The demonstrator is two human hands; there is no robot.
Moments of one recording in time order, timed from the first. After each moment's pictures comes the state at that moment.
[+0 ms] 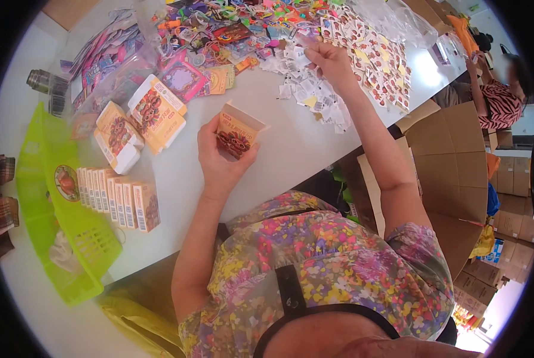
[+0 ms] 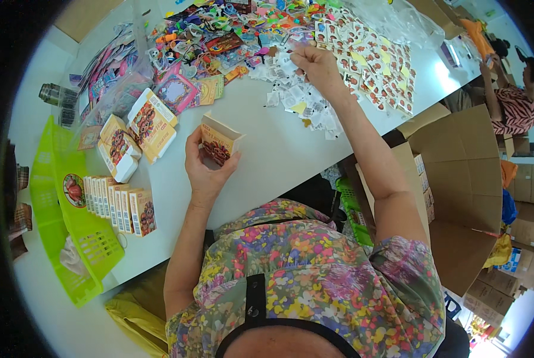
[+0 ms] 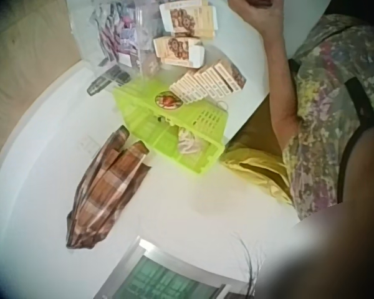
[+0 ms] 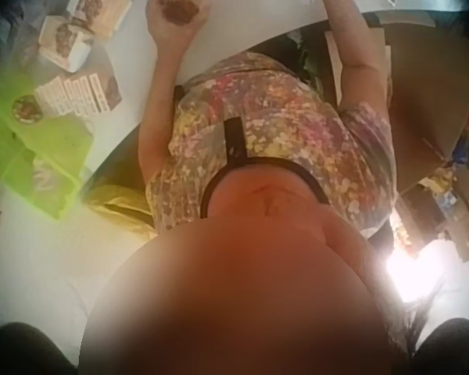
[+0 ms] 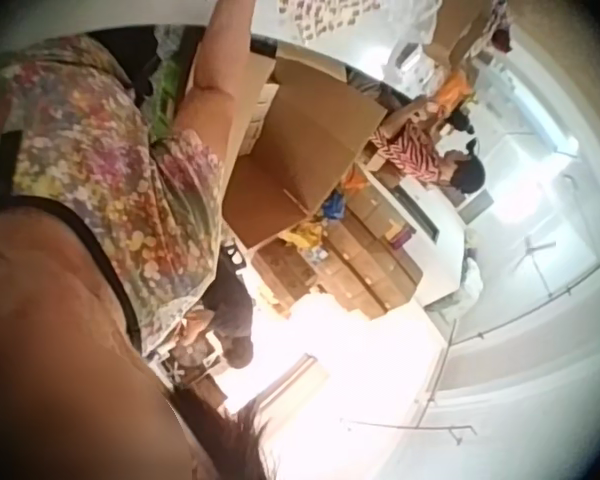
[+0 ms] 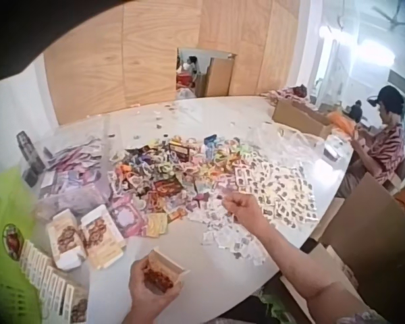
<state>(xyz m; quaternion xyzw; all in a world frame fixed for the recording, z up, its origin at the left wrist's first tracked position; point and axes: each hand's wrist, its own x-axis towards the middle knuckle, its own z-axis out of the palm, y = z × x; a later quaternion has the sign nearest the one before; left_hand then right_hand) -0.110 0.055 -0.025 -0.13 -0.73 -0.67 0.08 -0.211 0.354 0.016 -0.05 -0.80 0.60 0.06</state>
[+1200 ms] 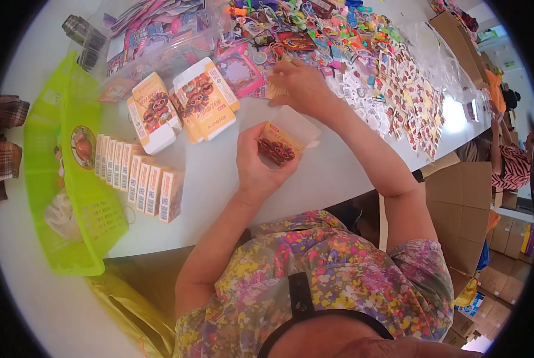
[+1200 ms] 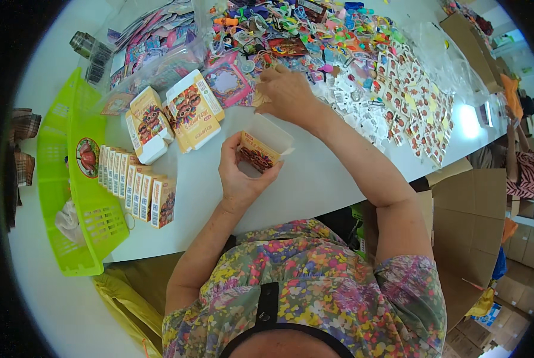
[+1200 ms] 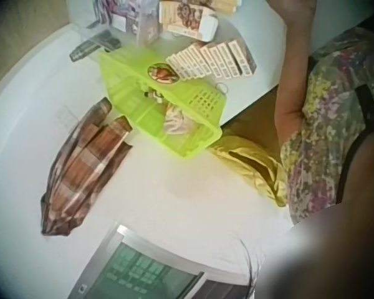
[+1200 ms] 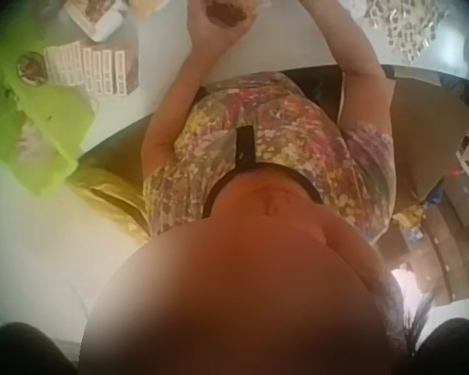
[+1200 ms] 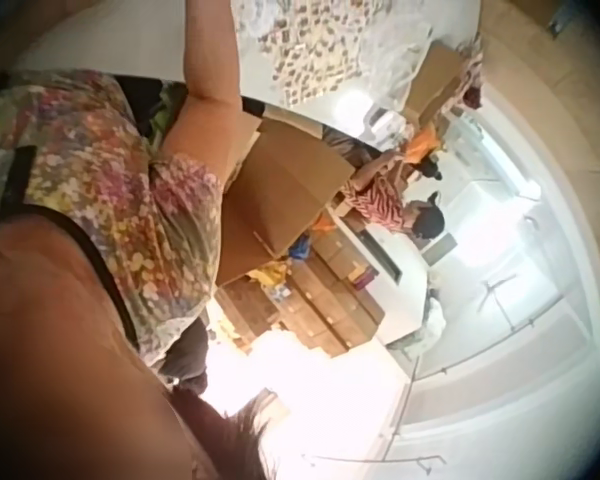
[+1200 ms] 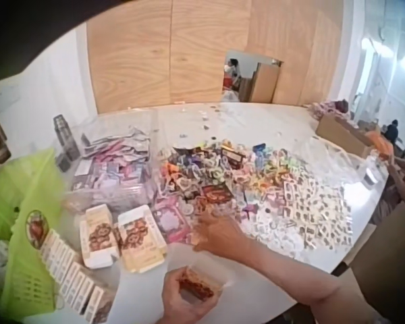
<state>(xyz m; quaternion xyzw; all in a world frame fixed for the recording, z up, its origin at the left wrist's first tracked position) -0.112 0.051 -0.024 -0.09 -0.79 -0.59 0.15 -0.251 0.208 0.019 0.33 -0.91 0.21 0.10</state>
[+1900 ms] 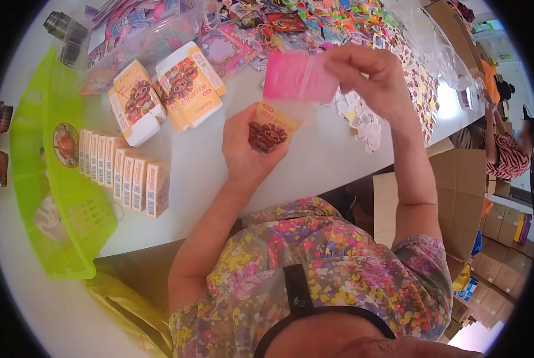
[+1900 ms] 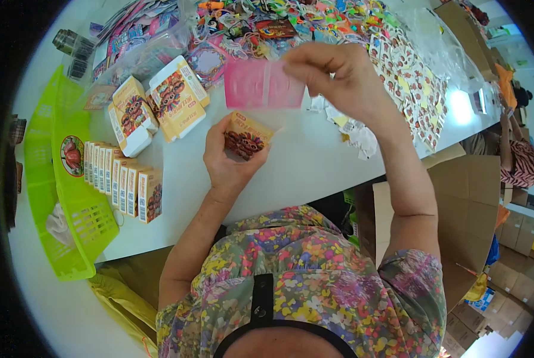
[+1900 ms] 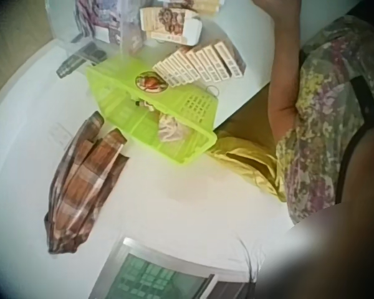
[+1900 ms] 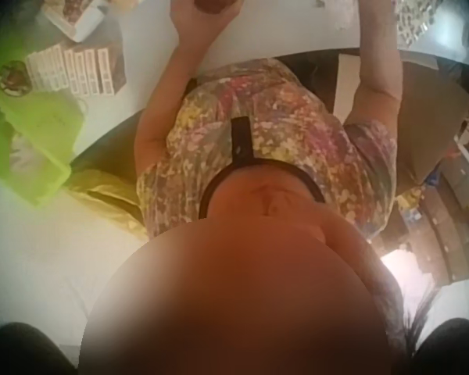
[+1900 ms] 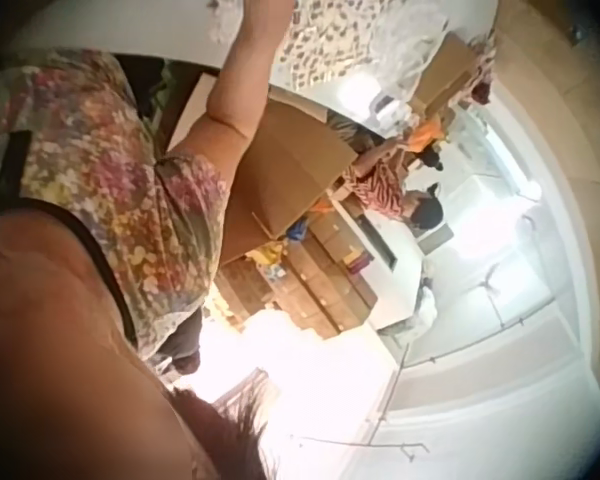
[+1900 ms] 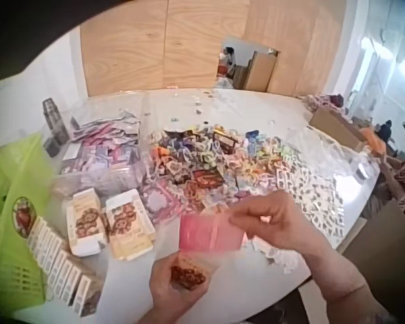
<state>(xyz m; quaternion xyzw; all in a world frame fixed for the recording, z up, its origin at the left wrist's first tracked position) -0.115 0.053 -0.017 -0.09 -0.81 -0.55 0.20 -0.191 0.251 0.129 0.21 -0.85 0.49 -0.01</state>
